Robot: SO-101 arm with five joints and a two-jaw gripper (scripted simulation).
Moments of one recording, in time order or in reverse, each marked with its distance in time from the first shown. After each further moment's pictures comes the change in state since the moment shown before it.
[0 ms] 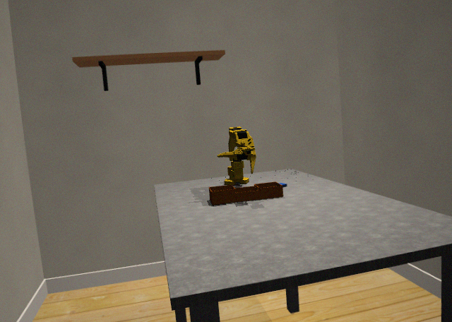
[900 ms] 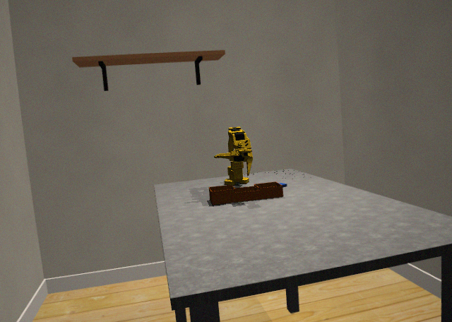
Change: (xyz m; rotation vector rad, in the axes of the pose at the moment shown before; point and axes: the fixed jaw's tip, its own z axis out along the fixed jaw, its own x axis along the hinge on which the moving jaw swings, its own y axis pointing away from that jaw) arm 0.005 -0.014 0.003 0.027 0.012 -0.019
